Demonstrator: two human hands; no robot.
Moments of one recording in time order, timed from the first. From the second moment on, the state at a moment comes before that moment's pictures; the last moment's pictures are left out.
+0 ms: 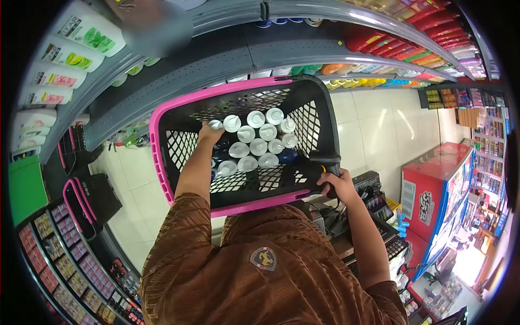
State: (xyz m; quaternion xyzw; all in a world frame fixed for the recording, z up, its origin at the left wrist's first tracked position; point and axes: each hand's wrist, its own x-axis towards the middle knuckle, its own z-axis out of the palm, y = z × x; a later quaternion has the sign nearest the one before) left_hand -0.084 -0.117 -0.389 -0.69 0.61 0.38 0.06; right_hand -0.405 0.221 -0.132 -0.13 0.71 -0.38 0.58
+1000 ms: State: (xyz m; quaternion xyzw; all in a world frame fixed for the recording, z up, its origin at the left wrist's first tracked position) left_hand -0.353 -0.306 -0.178 -0.38 0.81 0.19 -0.40; right_hand -0.450 0.225 -0.130 -0.29 0.65 -0.36 0.60
